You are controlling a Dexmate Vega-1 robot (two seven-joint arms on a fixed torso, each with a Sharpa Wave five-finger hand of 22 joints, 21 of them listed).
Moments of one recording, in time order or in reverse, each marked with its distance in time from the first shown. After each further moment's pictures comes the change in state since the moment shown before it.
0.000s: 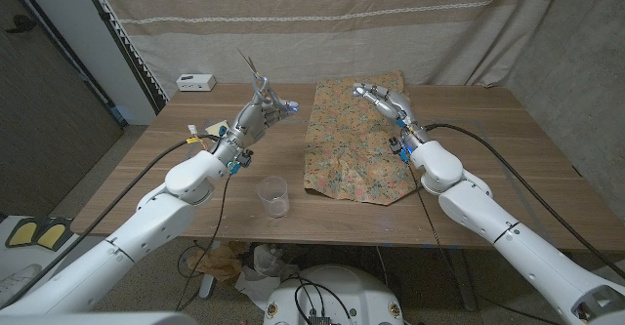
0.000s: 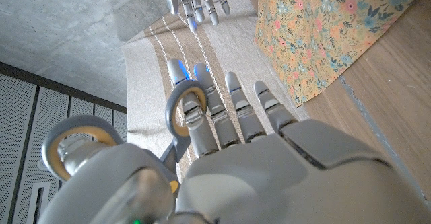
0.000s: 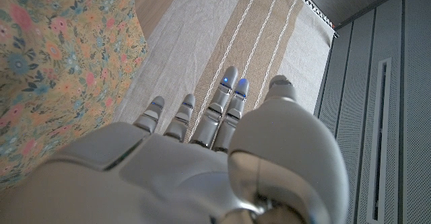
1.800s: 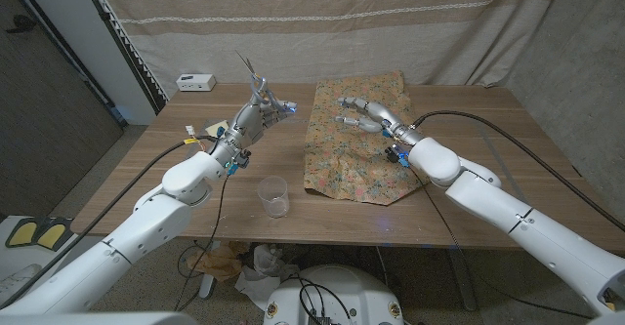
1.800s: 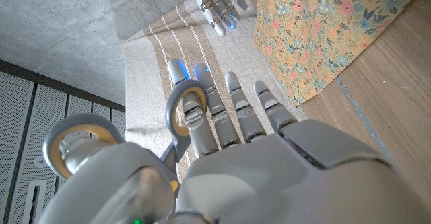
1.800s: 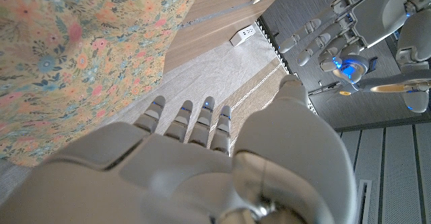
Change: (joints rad) left arm 0.004 0.004 -0.008 -0.001 -0.016 0.008 -0.010; left_hand 0.016 0.016 -0.004 -0.002 0.034 -0.002 -0.002 0.000 0.009 -0.004 -0.003 0.008 -0.013 -0.004 0.004 0.007 -0.009 0.000 0.000 0.004 -0.002; right arm 0.090 -0.141 -0.112 -0.094 -0.287 -0.204 0.103; right_hand -0.052 -0.042 -0.056 -0.017 0.067 -0.452 0.077 -0.024 0.003 -0.461 0.154 -0.174 -0.021 -0.076 0.020 -0.012 -0.023 -0.004 -0.023 0.009 -0.005
